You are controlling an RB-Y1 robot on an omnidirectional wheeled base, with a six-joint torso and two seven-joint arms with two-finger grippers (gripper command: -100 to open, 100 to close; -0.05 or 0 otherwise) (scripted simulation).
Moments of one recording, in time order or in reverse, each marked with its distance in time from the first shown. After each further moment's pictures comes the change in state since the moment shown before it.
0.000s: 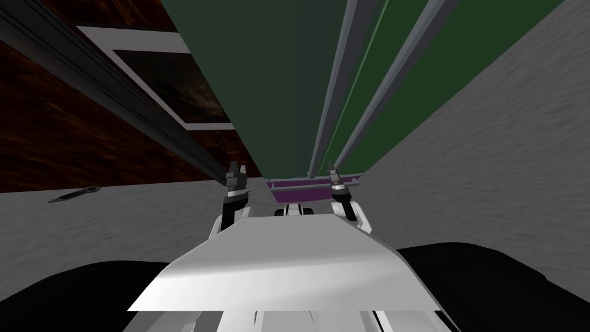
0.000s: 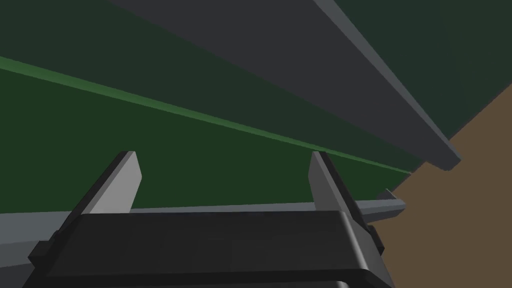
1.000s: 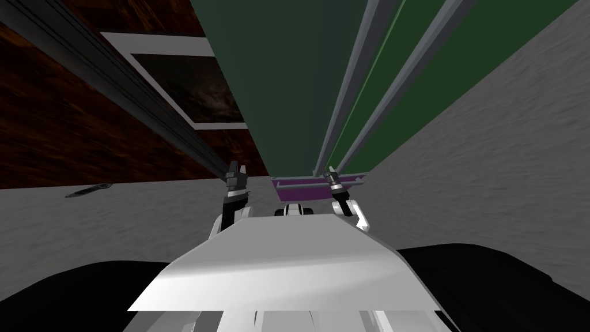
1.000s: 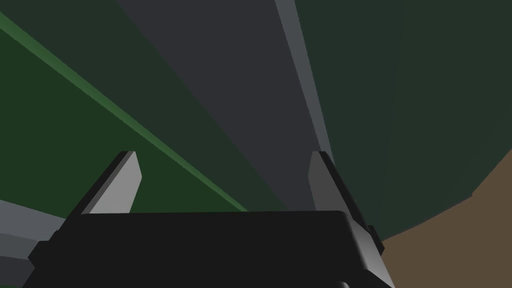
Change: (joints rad) left arm 0.000 0.000 0.000 0.000 0.000 0.000 0.000; right arm -0.048 -0.017 -0.054 0.128 0.228 0.025 0.255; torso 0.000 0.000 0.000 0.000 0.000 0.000
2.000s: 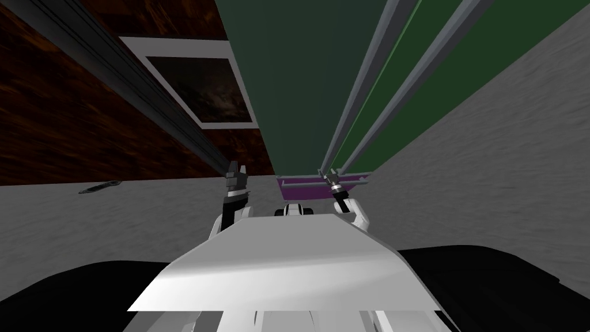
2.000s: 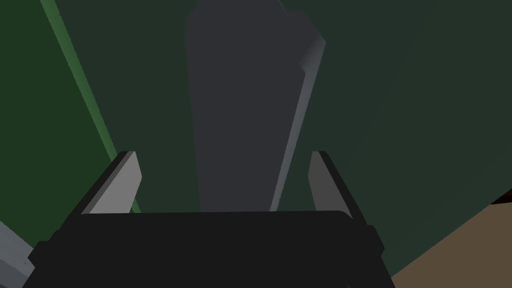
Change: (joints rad) left arm 0.000 0.000 0.000 0.000 0.000 0.000 0.000; right arm -0.051 -0.032 -0.050 0.150 0.218 0.026 0.259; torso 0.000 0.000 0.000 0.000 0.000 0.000
